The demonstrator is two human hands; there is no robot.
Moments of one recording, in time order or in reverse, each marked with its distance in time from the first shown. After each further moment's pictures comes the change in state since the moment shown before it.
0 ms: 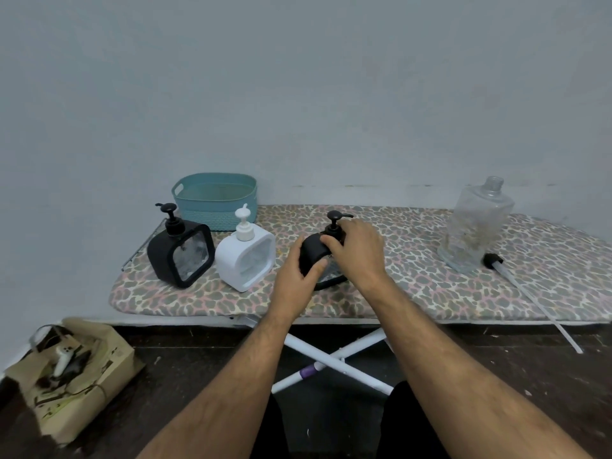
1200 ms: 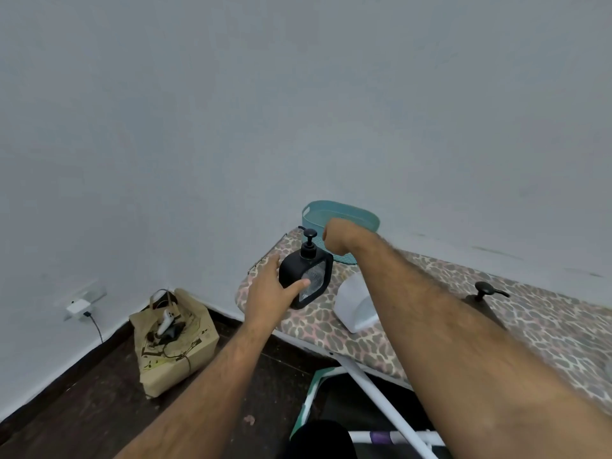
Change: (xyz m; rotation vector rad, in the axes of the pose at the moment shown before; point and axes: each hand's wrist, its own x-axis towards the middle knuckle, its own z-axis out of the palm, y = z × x) left_hand -0.012 -0.031 -0.221 0.379 0.478 -0.241; right_hand 0.084 -0.246 0.063 -0.237 -0.730 -0.423
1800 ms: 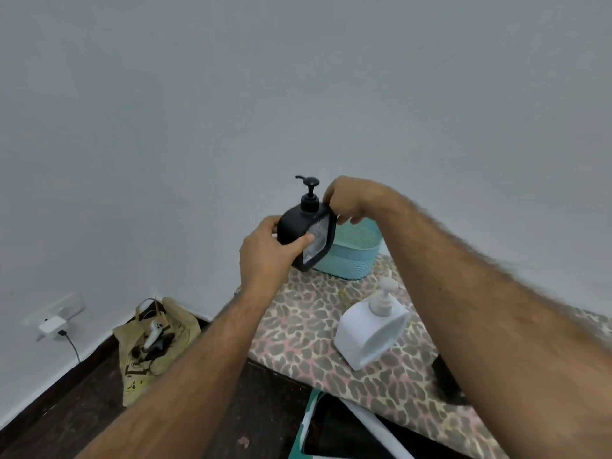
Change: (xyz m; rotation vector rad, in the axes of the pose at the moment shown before) left_hand 0.080 0.061 -0.012 -0.132 0.188 0.132; right_hand 0.053 0.018 -0.073 0.242 0.021 -0.035
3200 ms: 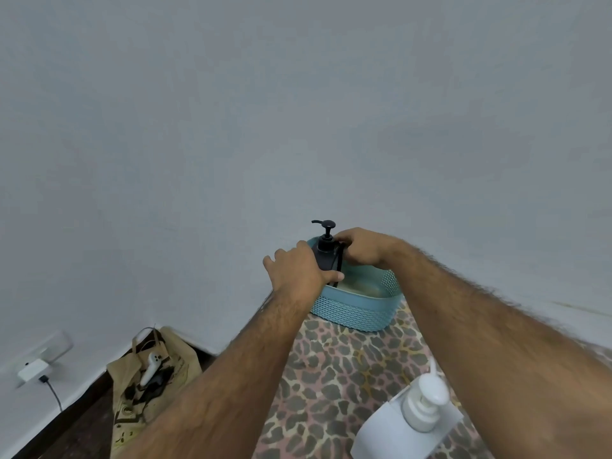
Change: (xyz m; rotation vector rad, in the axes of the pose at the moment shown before) left_hand 0.115 -0.029 0.111 0.775 -0.252 -0.058; right_hand 0.145 0.095 0.056 0.332 -0.152 -0.056
